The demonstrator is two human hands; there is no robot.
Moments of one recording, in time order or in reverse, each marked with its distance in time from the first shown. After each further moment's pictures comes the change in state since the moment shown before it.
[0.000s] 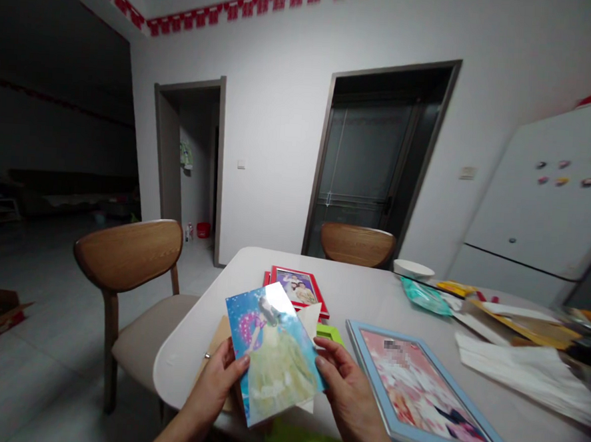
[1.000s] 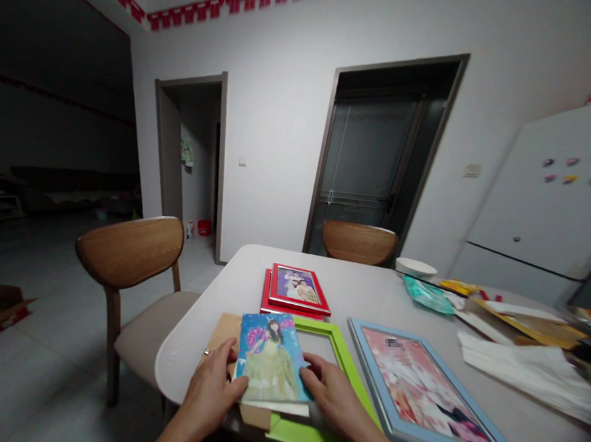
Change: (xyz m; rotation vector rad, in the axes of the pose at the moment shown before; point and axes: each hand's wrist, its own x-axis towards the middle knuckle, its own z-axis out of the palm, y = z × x) left_hand -0.004 -0.015 -0.022 1.085 0.165 0.008; right_hand 0.016 0.022 -0.012 -0.931 -0.184 -0.080
